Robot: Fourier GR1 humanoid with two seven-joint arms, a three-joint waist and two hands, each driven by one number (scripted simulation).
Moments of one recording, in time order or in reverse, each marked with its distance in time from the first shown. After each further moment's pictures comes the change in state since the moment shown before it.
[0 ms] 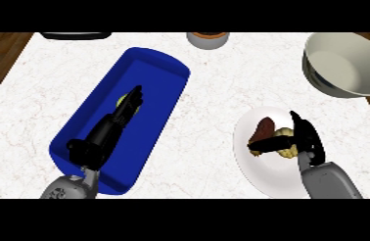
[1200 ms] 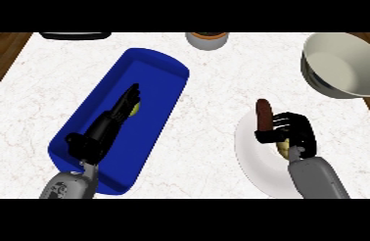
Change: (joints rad) left arm -0.011 -0.052 0.091 0.060 -0.048 -0.091 -0.028; right arm -0.036 0.121 -0.120 0.178 0.225 -0.053 -0.157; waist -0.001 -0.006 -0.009
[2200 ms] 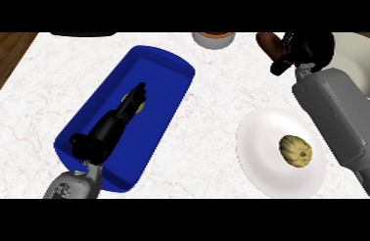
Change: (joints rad) left arm -0.008 -0.023 -0.020 -0.041 -0.016 -0.006 0.040; right arm -0.622 -0.212 0.138 0.357 0.321 0.154 -0.224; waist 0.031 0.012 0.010
